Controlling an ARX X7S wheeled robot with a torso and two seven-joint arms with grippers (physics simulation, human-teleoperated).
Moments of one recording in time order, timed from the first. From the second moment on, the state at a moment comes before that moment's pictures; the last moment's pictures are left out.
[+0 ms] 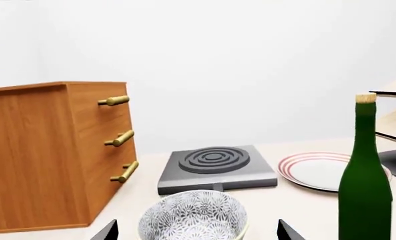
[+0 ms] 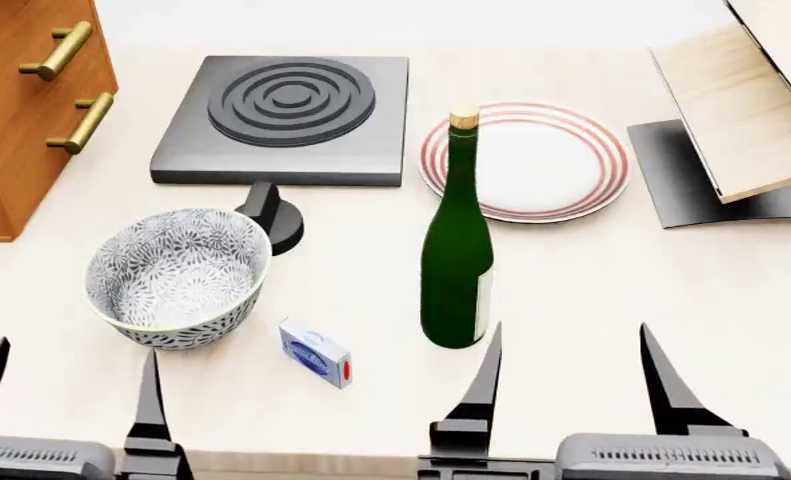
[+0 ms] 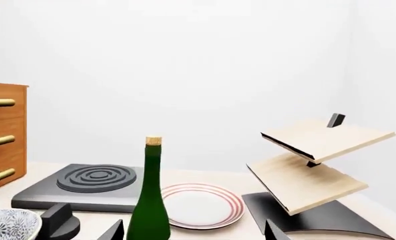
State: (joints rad) left arm -0.06 -0.12 0.17 0.52 0.00 -0.38 -0.19; right arm 0.09 0.15 -0.10 -0.57 0.05 0.39 0.17
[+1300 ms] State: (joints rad) left arm -0.06 -0.17 0.21 0.59 -0.04 -0.41 -0.26; right arm 0.10 0.19 -0.13 -0.59 0.08 0.41 0.23
